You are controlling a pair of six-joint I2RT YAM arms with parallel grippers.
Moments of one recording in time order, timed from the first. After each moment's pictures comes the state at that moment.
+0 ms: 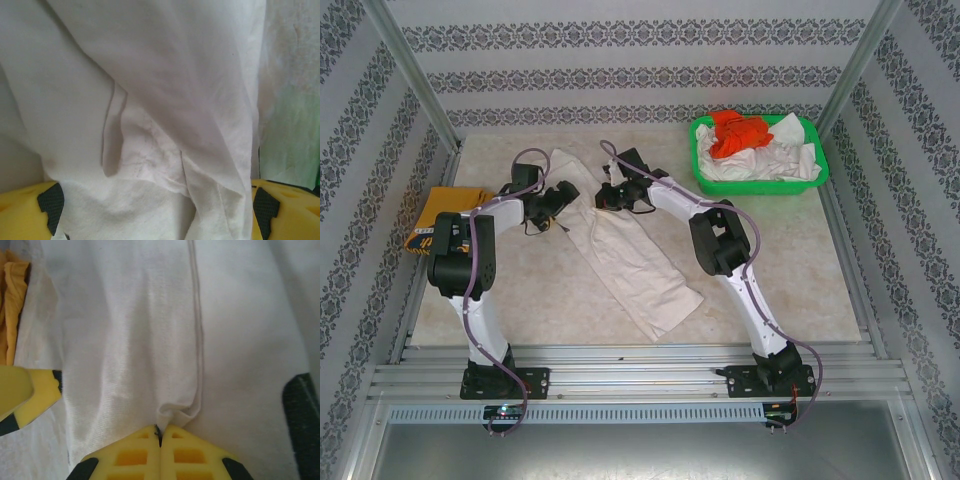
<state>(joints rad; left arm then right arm) -0.02 1.94 1.20 -0.17 0.34 -0.78 0.55 2.57 2.15 -0.45 -0.55 0.52</state>
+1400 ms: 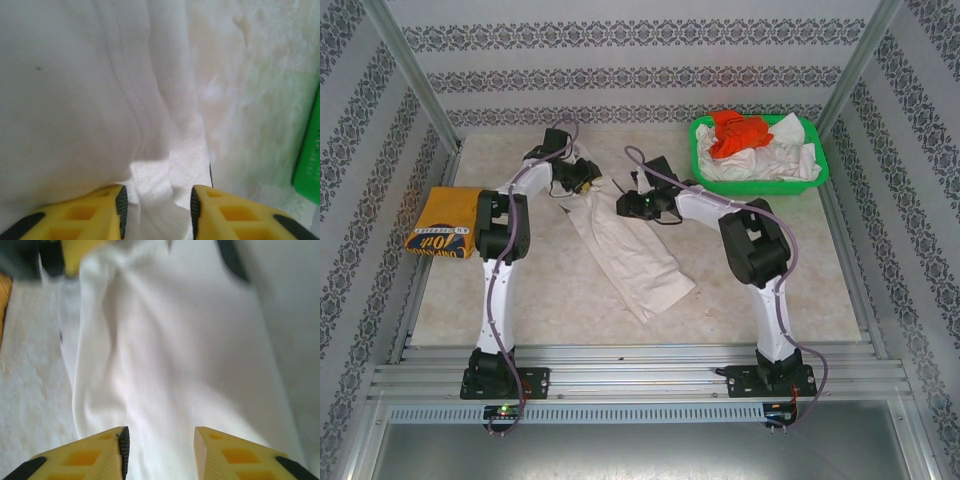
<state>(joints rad) -0.09 2.50 2.09 -0.59 0.51 -0.65 0.50 2.17 1.56 -0.28 -0.44 0.52</state>
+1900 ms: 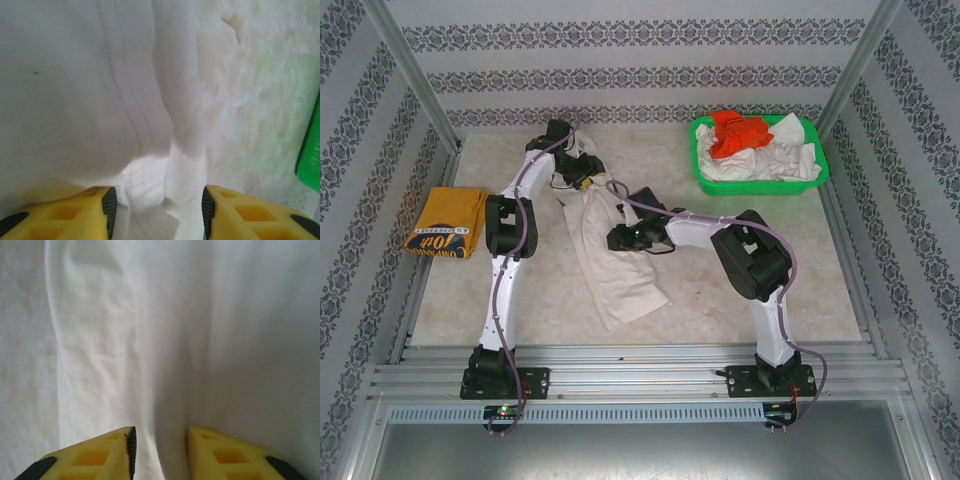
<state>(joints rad) -0.09 2.66 2.43 -0.86 0.55 -0.56 0.66 2.10 1.33 -0.17 -0.43 0.53</state>
